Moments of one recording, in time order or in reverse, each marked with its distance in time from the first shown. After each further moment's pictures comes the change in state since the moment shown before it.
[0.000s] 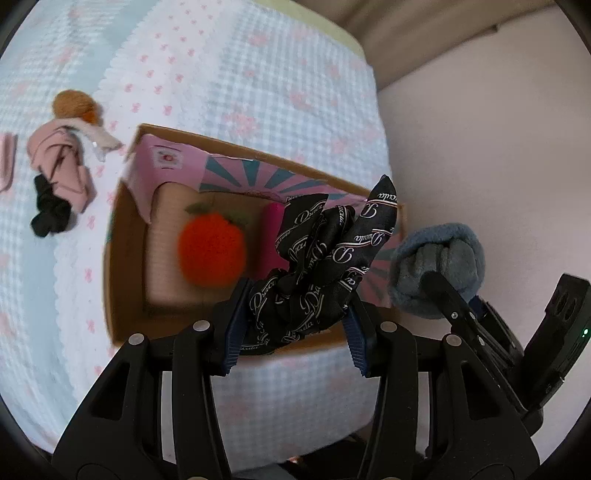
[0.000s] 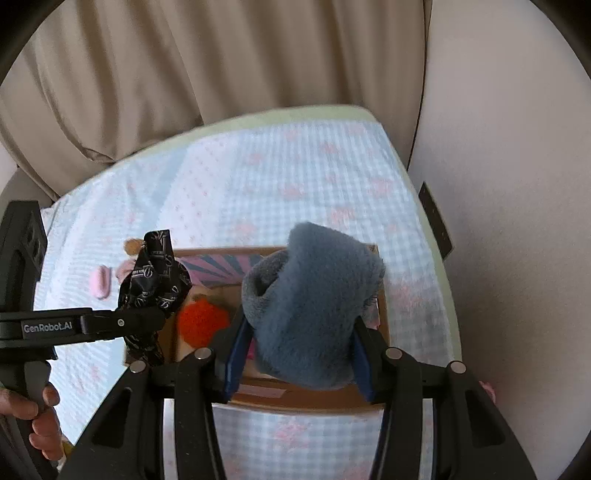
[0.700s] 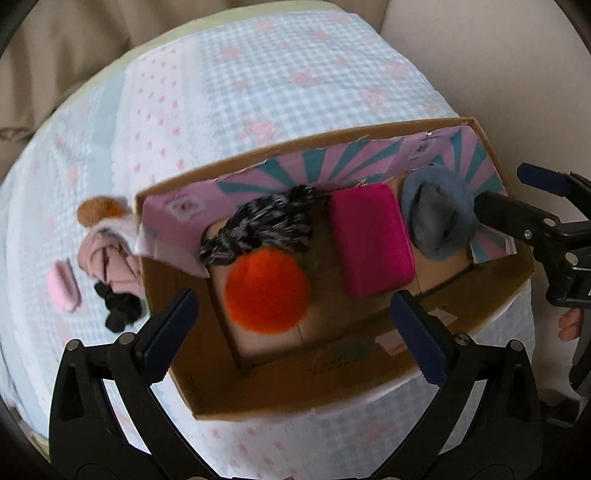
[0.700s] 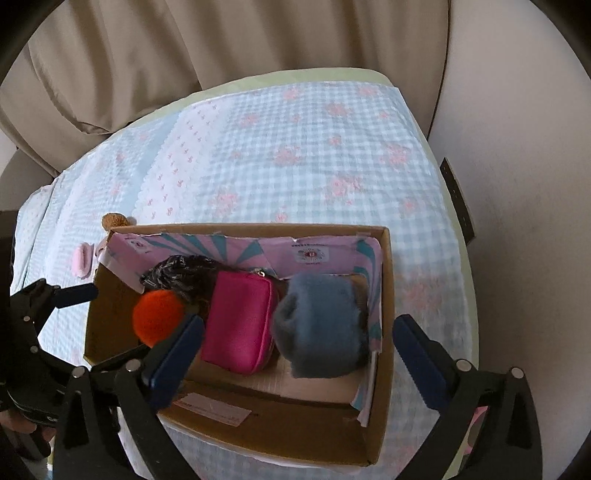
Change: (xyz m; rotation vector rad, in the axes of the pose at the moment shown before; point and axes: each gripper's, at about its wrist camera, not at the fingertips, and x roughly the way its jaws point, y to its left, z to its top) left arm 0.050 -0.025 -0.004 0.433 -0.008 0.439; right arm 0.065 -0.029 0.004 -0.040 0.105 0.048
